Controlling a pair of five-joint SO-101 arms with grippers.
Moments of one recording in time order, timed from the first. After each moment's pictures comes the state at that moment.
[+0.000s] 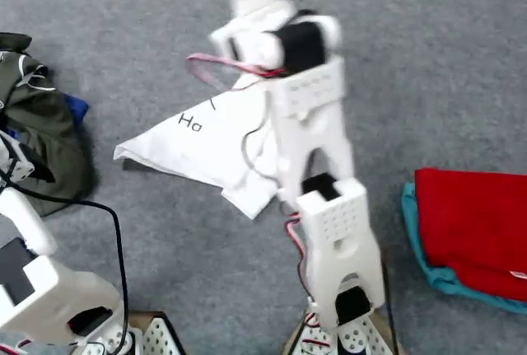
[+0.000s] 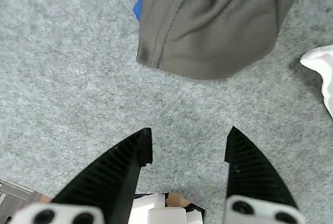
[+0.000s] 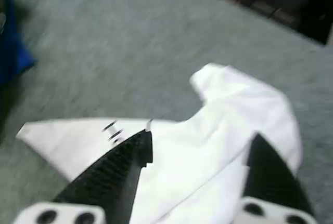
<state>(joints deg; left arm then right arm) -44.4 2.0 -4.0 100.3 -11.9 -29.6 39.1 -80.0 101.4 -2.9</state>
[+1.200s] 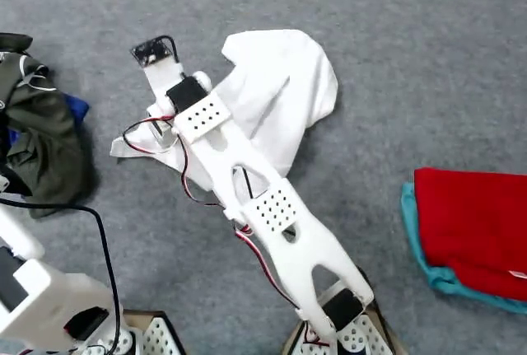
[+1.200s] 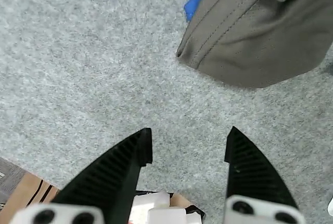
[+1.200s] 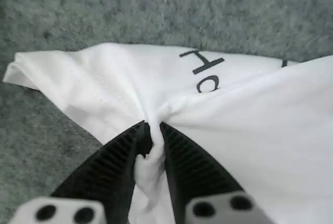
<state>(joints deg) -53.2 2.0 -4.0 100.3 -11.9 -42.0 70.0 -83.4 93.2 -15.6</state>
